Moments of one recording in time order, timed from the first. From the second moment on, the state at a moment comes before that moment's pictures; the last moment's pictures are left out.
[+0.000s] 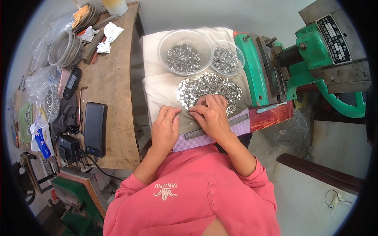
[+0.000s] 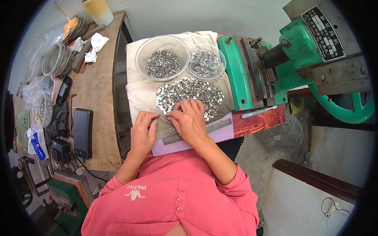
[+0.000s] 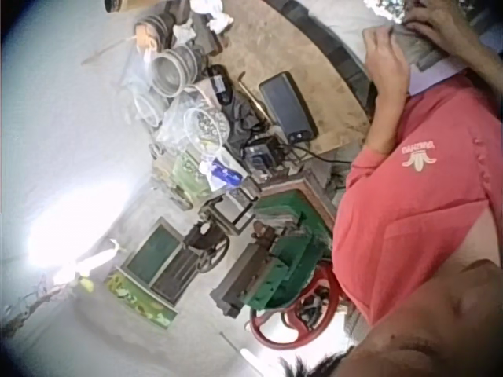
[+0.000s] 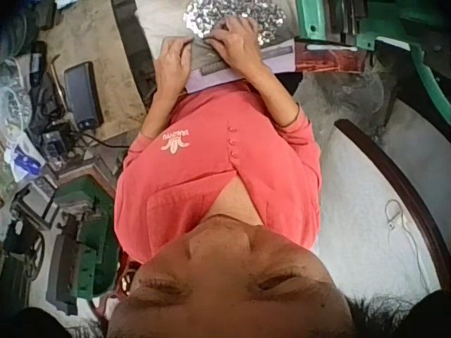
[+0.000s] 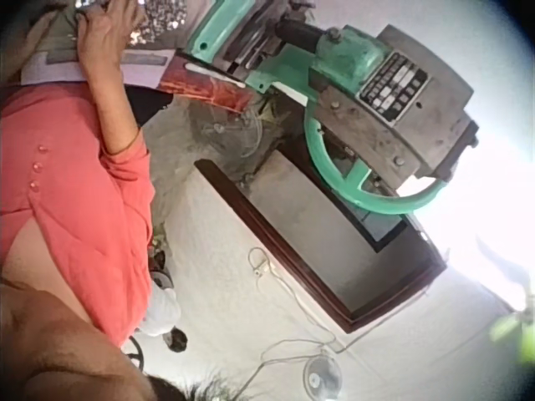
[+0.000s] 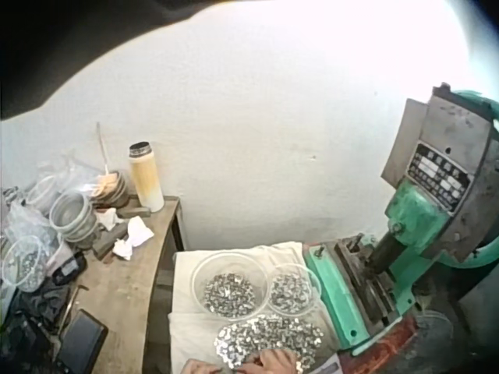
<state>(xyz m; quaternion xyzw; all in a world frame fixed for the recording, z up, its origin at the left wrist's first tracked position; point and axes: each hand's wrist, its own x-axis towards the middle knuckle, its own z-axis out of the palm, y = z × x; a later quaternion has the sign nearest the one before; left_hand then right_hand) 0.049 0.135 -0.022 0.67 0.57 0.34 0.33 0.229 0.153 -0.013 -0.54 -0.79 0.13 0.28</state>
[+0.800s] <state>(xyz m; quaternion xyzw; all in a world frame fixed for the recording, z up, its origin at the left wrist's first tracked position) 0.055 0.139 -0.025 0.67 0.60 0.32 0.29 0.231 0.160 -0.002 -0.52 -0.82 0.09 0.22</state>
